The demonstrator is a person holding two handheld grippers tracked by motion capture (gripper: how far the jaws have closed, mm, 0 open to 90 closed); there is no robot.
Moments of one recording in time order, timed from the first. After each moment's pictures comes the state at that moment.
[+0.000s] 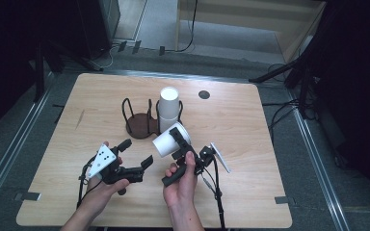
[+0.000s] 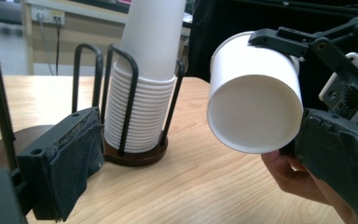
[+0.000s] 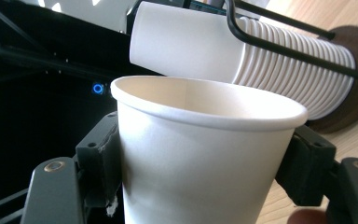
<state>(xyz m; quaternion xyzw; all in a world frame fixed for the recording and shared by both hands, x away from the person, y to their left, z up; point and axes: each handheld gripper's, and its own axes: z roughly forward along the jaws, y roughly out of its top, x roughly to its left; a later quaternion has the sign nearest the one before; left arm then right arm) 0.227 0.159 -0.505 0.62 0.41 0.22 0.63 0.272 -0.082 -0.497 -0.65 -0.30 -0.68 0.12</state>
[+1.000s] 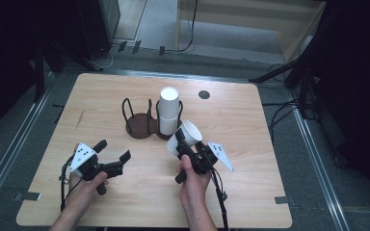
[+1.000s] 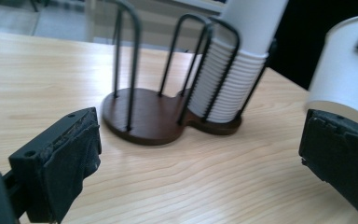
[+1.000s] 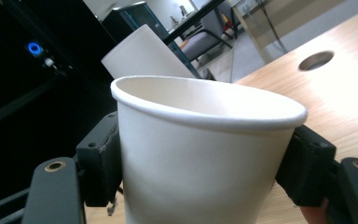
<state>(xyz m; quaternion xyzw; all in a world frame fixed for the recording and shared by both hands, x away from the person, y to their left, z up) 0.234 0.218 -0.523 0.60 0.50 0.25 0.57 0.275 -0.091 -0.499 -0.58 -0.45 -0.66 -0.18</state>
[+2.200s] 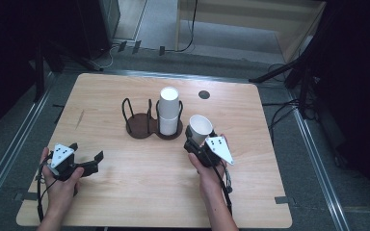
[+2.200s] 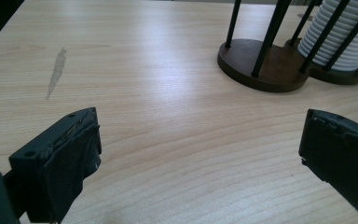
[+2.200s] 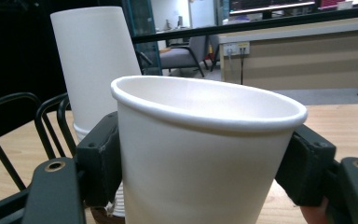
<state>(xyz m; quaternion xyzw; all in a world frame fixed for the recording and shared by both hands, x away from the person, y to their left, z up) 0.238 0.288 -0.550 0.63 0.55 0.30 0.46 0.302 -0.116 -0.507 -0.47 -0.56 -0.58 -0.36</state>
